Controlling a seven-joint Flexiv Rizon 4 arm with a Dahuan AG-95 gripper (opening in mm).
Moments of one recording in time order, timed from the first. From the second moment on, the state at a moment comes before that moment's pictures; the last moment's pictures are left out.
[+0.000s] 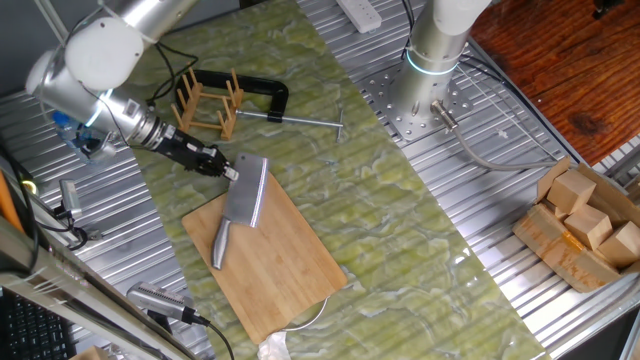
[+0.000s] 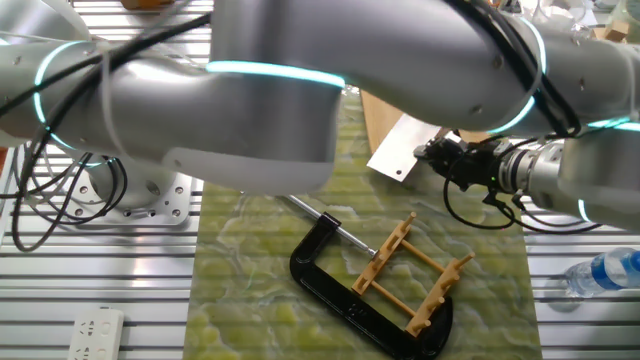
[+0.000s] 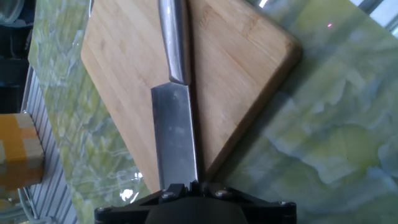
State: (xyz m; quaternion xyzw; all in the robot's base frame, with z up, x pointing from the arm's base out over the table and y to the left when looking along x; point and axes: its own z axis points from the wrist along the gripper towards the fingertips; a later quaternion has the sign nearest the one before) arm 0.549 0.012 0.044 0.36 -0.84 -0.36 0.18
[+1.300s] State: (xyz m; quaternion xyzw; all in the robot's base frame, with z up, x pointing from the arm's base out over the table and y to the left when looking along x) arm 0.550 0.026 0.095 0.28 -0.90 -0.27 0.18
